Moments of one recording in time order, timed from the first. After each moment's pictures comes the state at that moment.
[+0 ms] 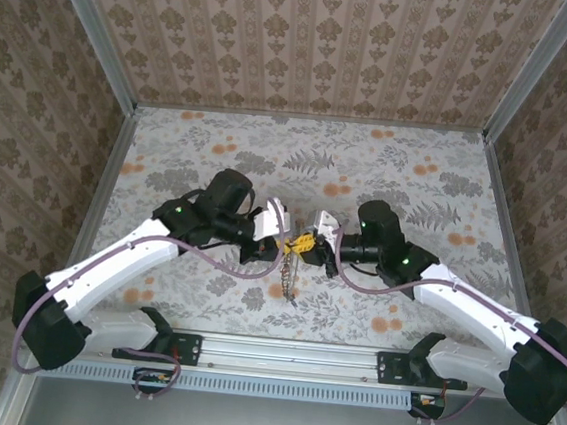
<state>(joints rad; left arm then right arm) -0.78 1.15 0.99 -0.61 0.63 0.47 0.67 1.12 0.69 0.05 -0.66 -0.22</state>
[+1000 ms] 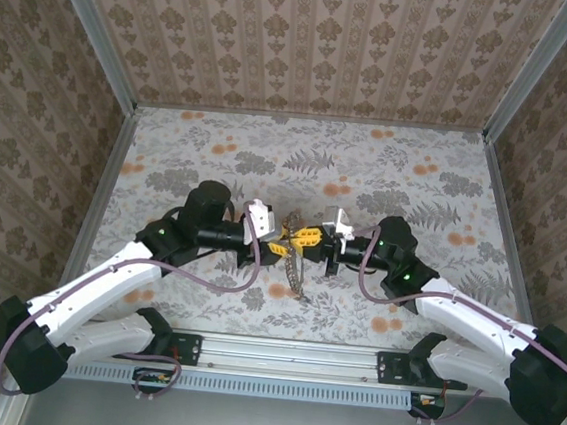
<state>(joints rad) -0.78 1.00 0.81 -0.31 0.64 0.35 0.69 1.07 0.55 0.50 -0.68 0.01</state>
